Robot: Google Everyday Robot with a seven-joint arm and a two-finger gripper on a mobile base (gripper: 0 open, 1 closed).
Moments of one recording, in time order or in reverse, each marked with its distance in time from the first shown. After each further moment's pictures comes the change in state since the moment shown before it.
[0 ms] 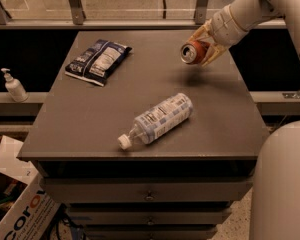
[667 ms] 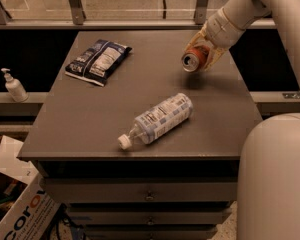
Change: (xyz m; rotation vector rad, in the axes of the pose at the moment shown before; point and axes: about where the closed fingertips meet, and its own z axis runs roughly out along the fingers) arm -0.006 0.015 0.007 -0.139 -0.013 -0.197
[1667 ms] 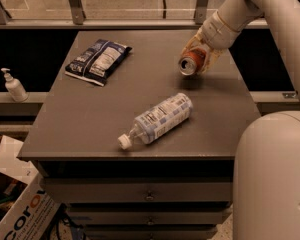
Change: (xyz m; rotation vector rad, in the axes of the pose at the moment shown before) arm -0.007 0.003 0.011 -0.043 -0.028 -0.061
